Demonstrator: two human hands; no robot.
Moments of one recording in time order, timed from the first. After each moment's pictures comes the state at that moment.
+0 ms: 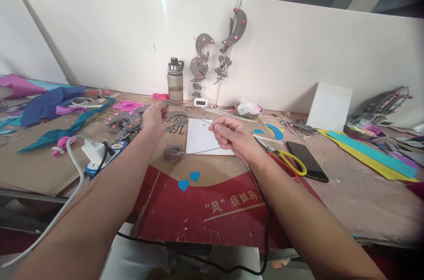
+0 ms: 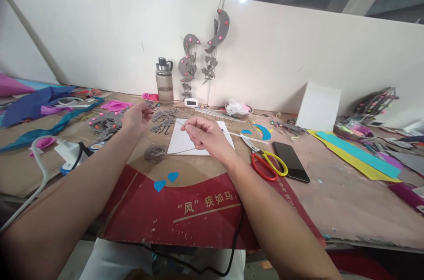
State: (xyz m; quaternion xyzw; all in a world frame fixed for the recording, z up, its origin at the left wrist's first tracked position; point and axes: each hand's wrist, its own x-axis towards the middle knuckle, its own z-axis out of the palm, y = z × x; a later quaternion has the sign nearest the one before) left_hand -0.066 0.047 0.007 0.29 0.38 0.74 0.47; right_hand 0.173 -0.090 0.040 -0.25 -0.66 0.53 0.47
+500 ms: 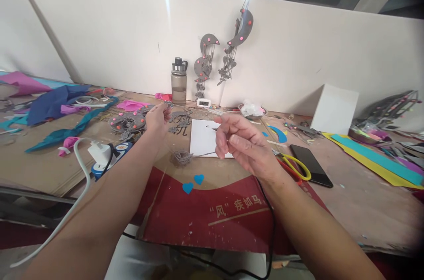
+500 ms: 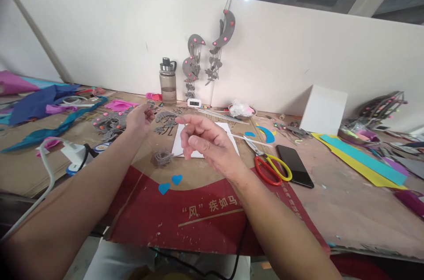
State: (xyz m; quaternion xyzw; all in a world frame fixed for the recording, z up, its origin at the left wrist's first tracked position) left_hand -0.068 0.048 0.007 0.25 0.38 0.75 0.47; right_hand 0.162 -0.124 0.064 -0.15 -0.69 0.52 0.49
